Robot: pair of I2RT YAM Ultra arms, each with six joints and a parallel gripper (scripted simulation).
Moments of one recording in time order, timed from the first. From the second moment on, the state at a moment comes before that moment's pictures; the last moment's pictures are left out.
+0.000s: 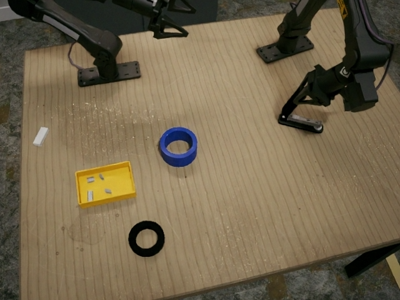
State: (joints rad) left arm -0.25 1.97 1.58 -1.50 0.53 -1.01; right arm 1.07 0.54 0.65 -0.42 -0.07 -0.05
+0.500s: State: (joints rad) left arm -0.23 2.00 1.60 -1.54 0.56 -0.95; right arm 1.07 0.54 0.65 -0.42 -0.07 -0.05
